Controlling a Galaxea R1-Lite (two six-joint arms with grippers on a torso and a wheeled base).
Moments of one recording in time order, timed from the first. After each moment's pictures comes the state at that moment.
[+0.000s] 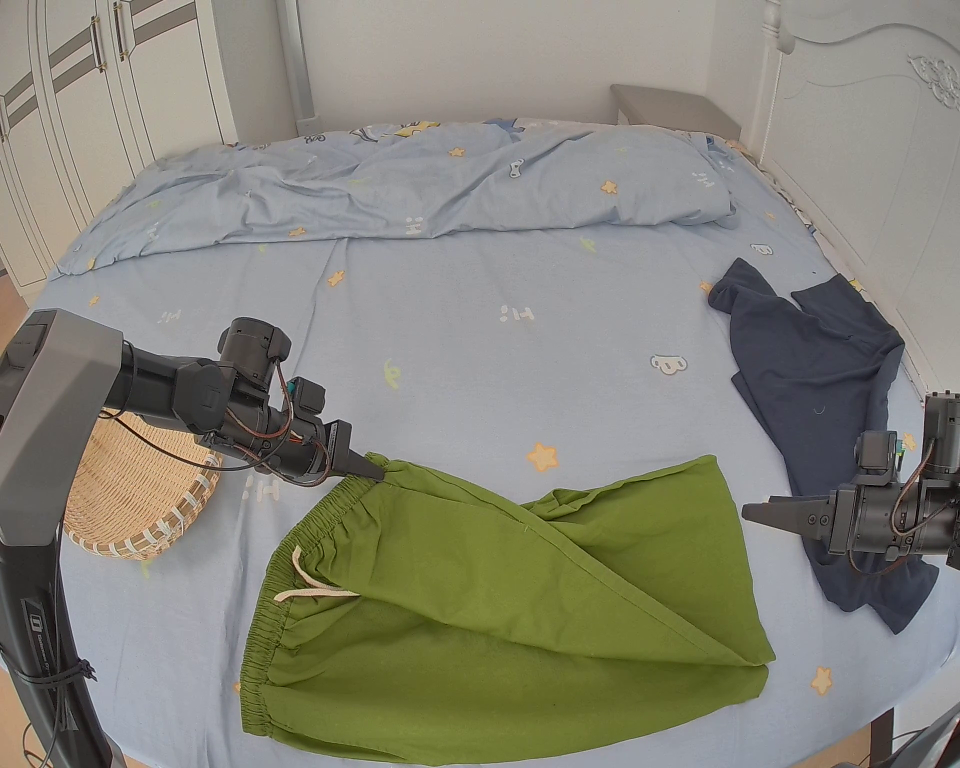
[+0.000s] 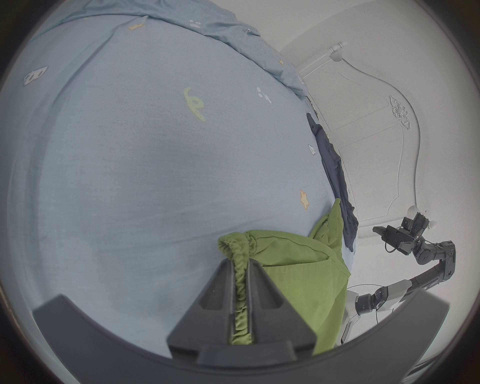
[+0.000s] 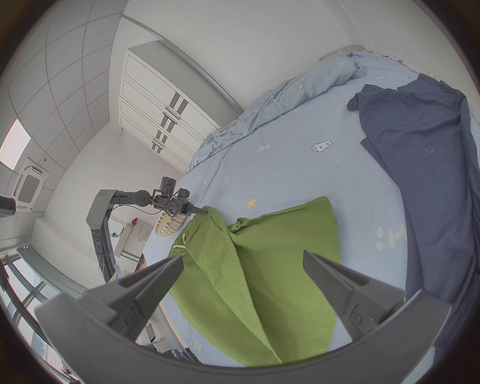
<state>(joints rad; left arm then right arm) -0.16 2.20 -1.49 0.20 -0.62 -0.09 0.07 1.49 -0.47 -0.49 0.71 0.20</state>
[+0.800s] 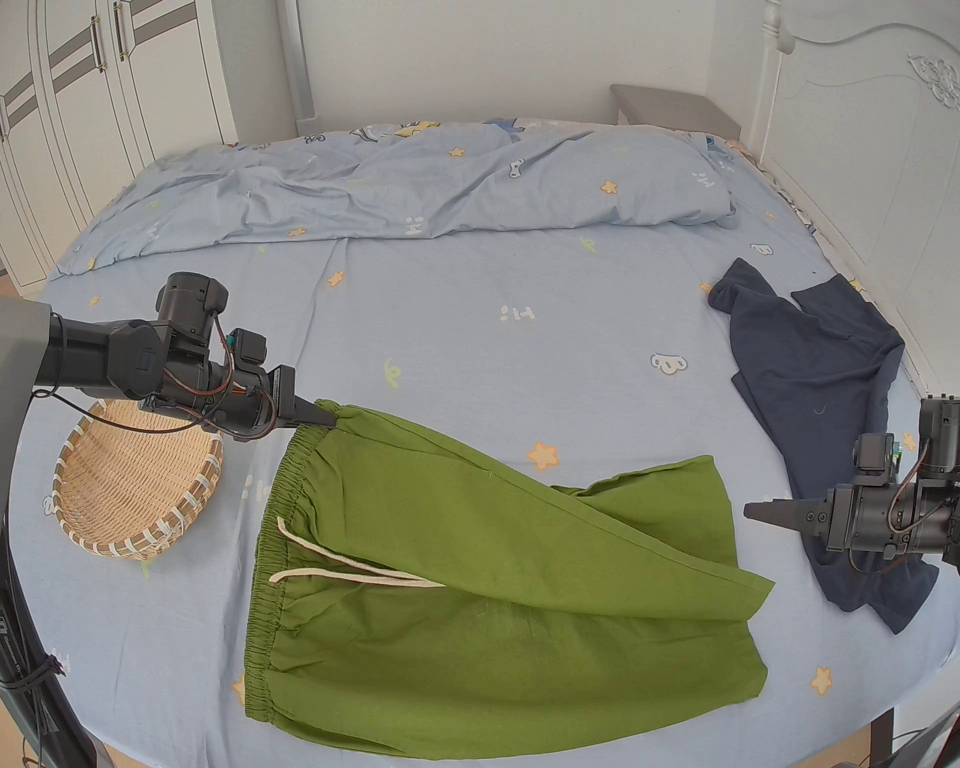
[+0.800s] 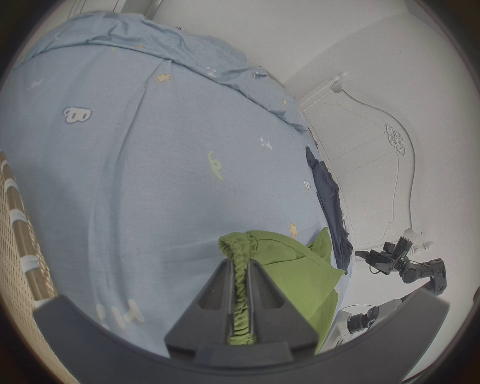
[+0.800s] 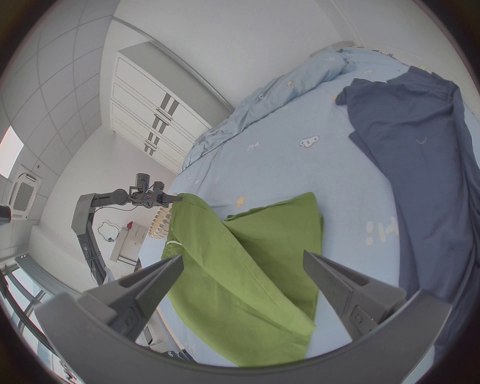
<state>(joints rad) -0.07 2.06 -1.48 0.20 -0.62 -0.16 0.03 1.52 -0.47 -0.49 0.71 0.20</state>
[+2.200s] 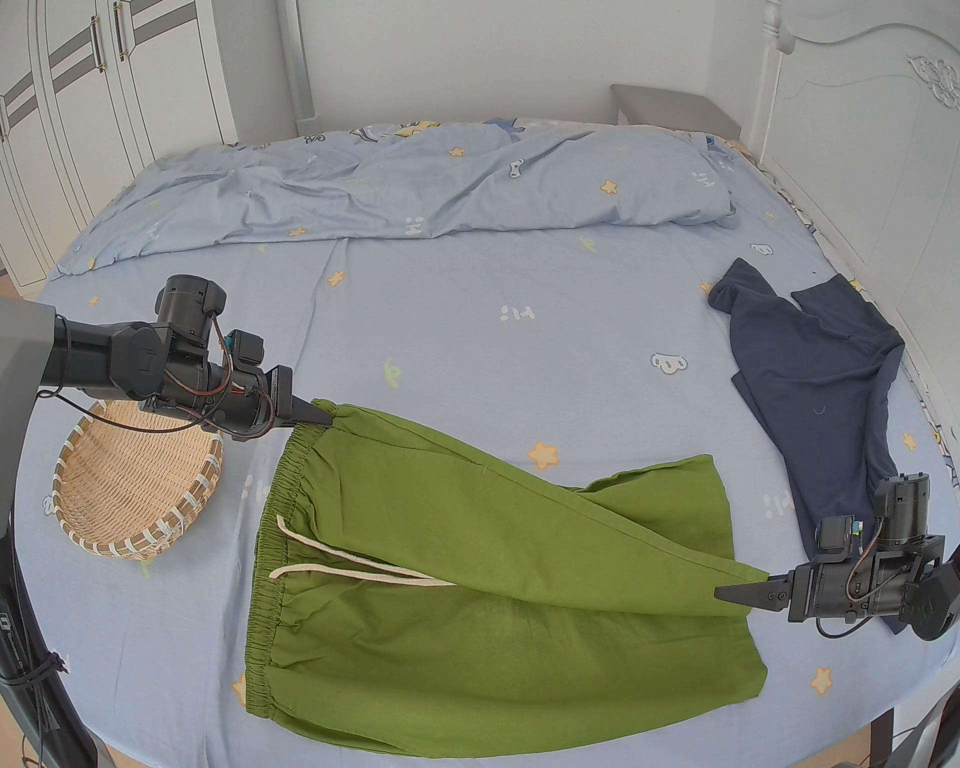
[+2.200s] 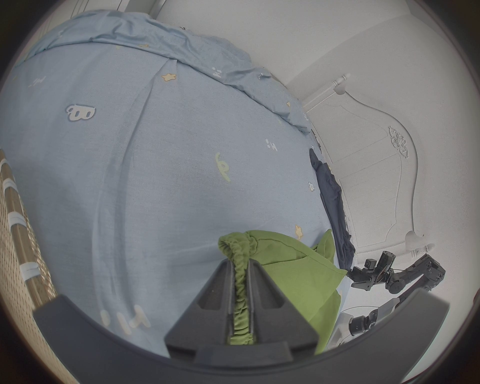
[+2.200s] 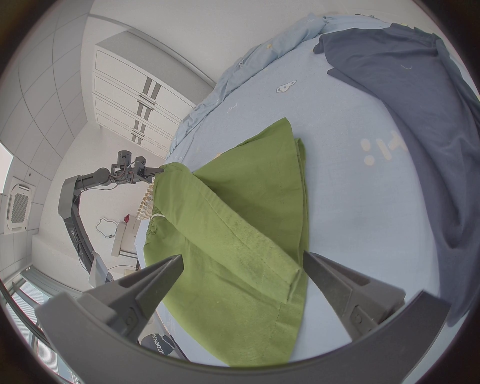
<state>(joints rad) -0.05 2.08 -1.50 0.19 -0.62 -0.16 0.03 1.79 -0.23 -0.84 0.72 0.17</state>
